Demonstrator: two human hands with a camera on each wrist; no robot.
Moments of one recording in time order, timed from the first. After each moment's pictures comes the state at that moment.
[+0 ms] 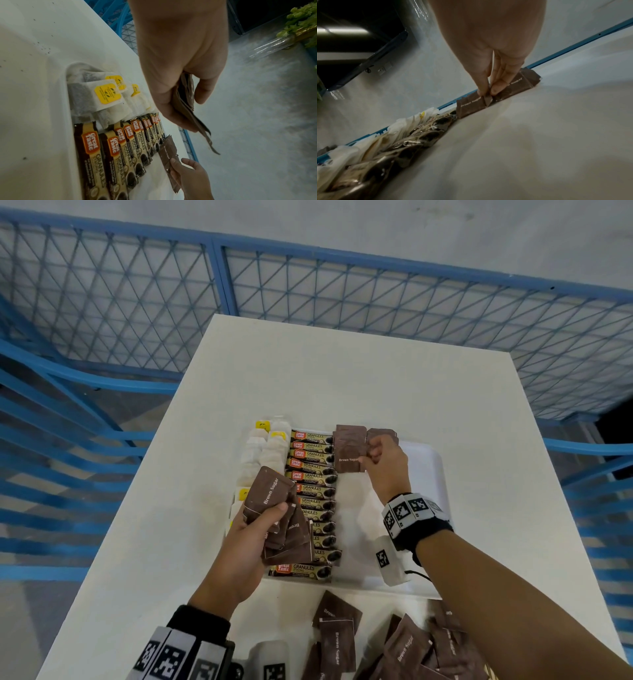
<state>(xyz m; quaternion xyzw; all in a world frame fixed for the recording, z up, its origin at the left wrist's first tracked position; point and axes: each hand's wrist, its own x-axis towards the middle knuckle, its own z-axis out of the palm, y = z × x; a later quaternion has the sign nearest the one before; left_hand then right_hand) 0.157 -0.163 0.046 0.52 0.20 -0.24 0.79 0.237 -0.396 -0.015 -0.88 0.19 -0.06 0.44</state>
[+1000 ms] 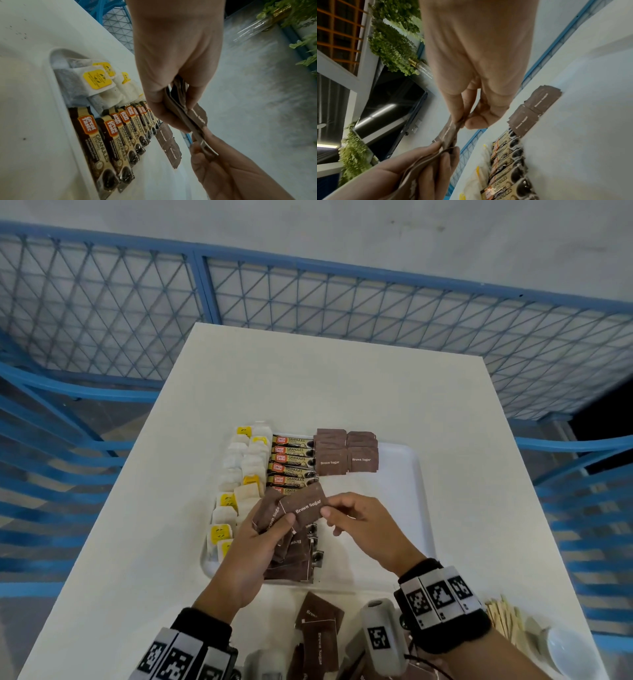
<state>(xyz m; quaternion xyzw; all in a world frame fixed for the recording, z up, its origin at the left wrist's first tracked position) 0.149 -0.194 0.045 0.59 0.16 -0.23 0.75 0.141 -0.370 0.047 -0.76 0.07 0.12 0.63</state>
